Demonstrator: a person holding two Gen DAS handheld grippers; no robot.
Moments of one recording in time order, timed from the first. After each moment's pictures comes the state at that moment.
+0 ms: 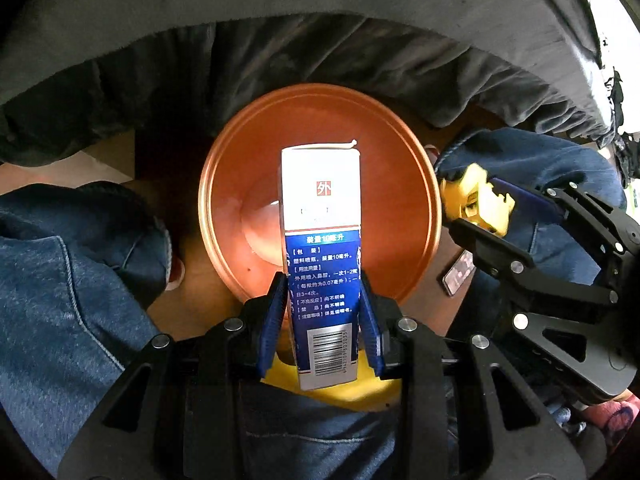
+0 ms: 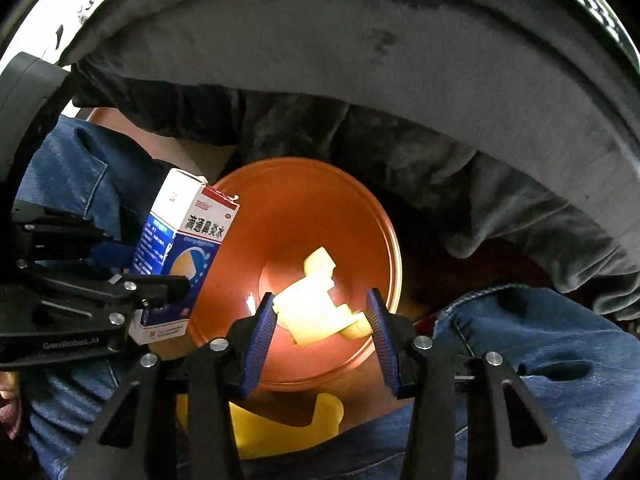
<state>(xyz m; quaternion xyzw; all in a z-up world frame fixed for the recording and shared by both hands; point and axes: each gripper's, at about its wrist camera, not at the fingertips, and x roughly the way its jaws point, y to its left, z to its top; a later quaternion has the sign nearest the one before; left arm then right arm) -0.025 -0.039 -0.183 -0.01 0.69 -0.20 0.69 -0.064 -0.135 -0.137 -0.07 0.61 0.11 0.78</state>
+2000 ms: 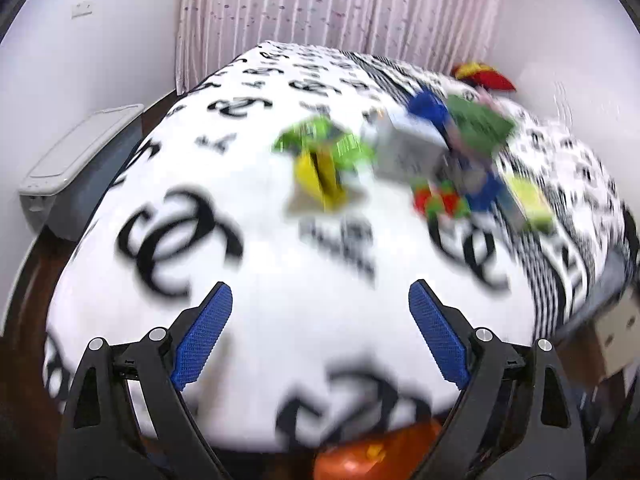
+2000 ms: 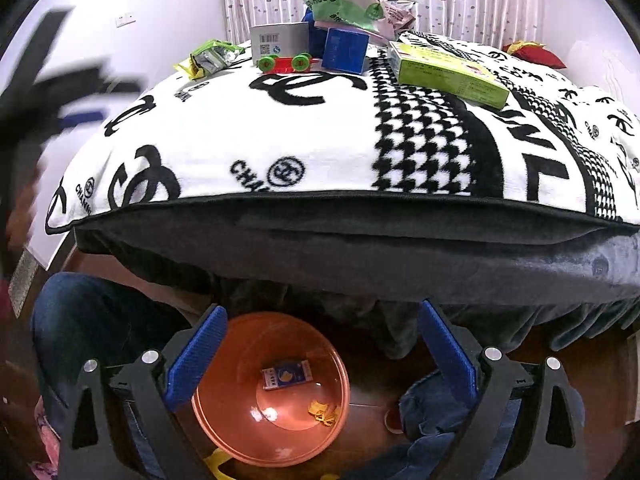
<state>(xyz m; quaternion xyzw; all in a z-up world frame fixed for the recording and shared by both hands) 0.127 0.033 0.041 -0.05 0.38 -0.09 0.92 -0.046 -0.184 -0.020 0.00 0.44 0.06 0.90</state>
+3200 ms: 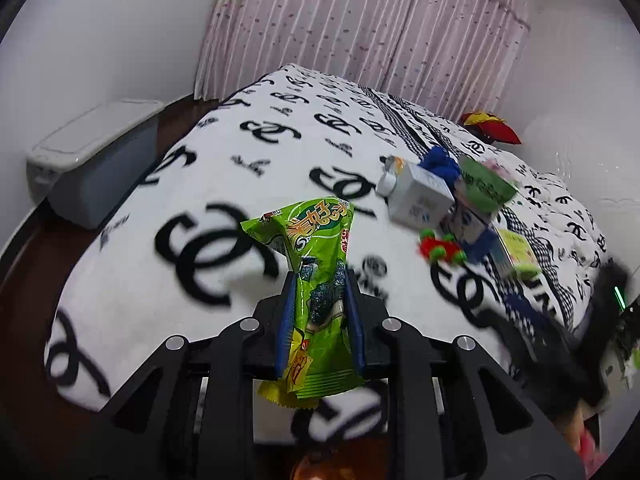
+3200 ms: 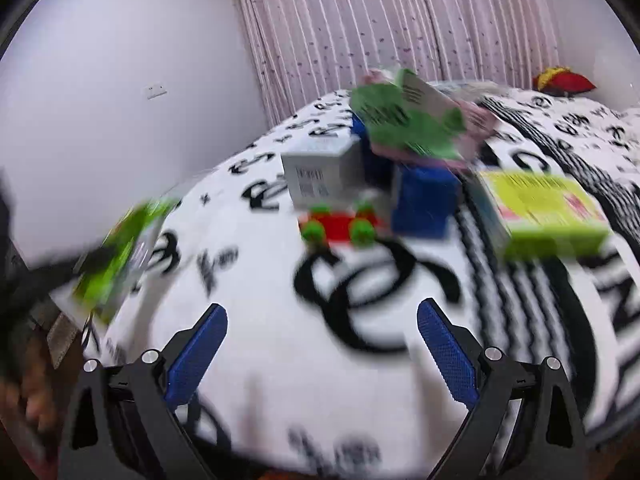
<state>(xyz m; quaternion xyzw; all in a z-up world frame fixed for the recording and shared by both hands) 0.086 0.078 0.058 -0.13 0.34 -0.08 0.93 0.120 -0.146 0.041 0.07 0.33 0.14 0.93</state>
